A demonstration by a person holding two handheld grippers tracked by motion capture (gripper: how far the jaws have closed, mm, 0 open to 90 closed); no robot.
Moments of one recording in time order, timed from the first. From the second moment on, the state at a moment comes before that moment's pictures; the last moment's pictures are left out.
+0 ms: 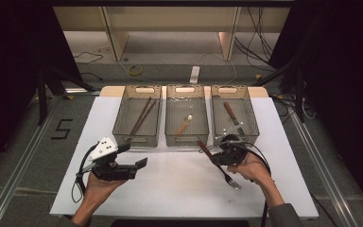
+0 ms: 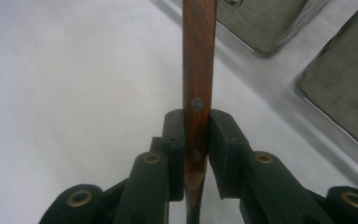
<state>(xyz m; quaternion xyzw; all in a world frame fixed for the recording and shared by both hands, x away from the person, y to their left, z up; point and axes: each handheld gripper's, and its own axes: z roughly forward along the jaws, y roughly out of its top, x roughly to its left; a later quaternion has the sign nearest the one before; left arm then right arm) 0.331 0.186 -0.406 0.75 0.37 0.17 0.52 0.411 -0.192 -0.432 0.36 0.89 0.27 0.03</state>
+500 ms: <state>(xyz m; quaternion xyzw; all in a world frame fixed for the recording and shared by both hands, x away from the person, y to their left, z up) 0.331 0.187 -0.405 0.75 0.37 0.17 0.52 0.413 -0.196 -0.421 0.36 0.89 0.29 0.04</state>
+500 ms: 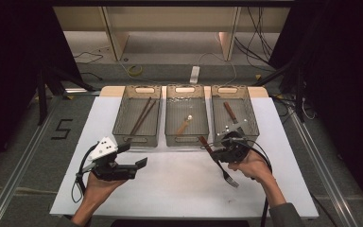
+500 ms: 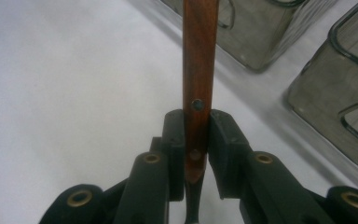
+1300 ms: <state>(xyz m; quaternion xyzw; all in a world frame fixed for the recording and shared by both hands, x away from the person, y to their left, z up) 0.333 0.179 -0.409 0.76 0.37 0.16 0.51 0.408 -0.183 -0.423 0.34 0.90 0.26 0.07</state>
